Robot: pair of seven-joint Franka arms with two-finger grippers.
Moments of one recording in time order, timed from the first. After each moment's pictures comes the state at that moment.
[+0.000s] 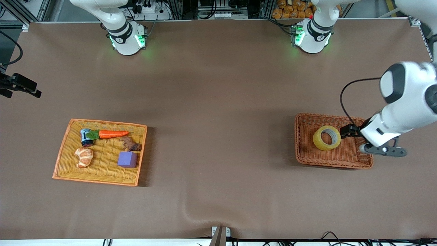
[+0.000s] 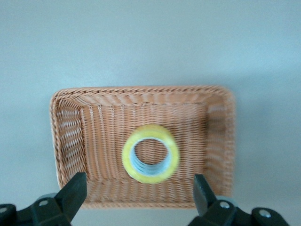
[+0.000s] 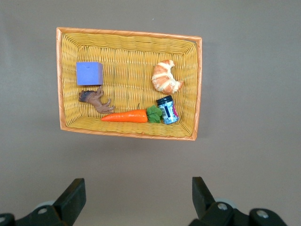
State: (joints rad) left arm 0.12 0.26 -0.22 -1.66 0.06 1.93 -0.03; right arm 0.03 -0.02 -0.17 -1.65 0.02 1.62 -0.13
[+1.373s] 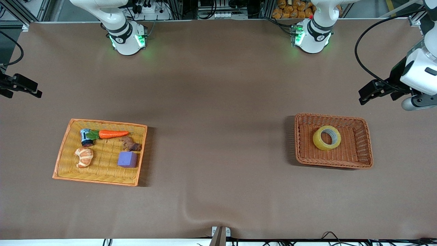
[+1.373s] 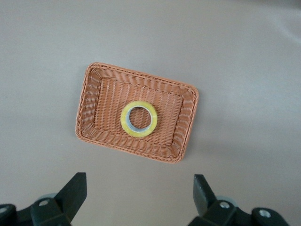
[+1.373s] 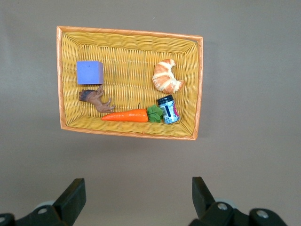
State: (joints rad) left arm 0.12 0.09 -0.28 -1.44 0.07 1.57 -0.30; right arm 0.03 -0.02 -0.17 -1.65 0.02 1.62 -0.13
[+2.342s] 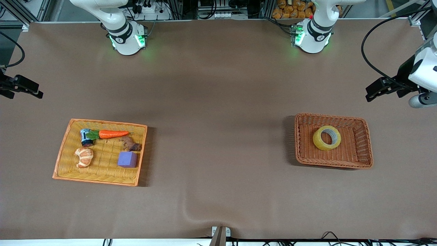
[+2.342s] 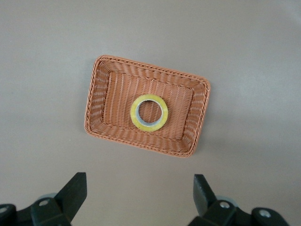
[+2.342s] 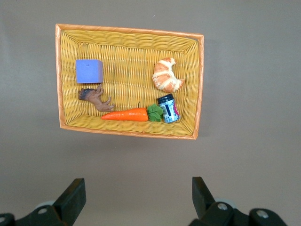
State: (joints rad) left arm -0.04 0.04 -0.06 -1.52 0.04 1.58 -0.21; right arm 0.03 -0.01 -0.17 -1.65 0.02 1.62 -0.13
